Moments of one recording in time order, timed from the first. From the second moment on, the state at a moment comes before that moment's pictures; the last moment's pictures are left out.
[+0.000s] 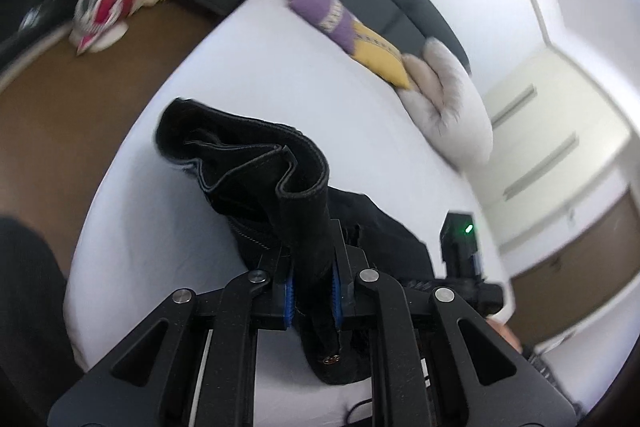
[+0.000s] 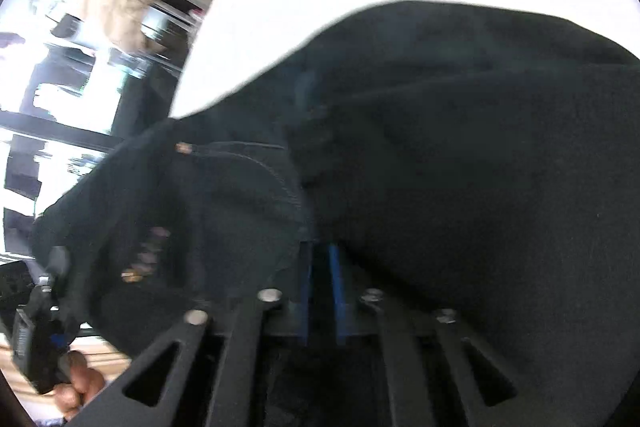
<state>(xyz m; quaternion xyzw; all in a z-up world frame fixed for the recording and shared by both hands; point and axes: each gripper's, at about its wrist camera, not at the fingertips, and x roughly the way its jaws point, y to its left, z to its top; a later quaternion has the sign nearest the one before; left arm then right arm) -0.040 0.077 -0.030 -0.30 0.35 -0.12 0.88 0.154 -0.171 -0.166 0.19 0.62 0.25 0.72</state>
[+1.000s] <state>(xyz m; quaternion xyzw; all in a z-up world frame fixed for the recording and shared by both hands) -0.016 -0.257 -0.072 0.20 0.35 -0.24 0.89 0.163 -0.236 -0.139 0.28 0.60 0.35 0.66</state>
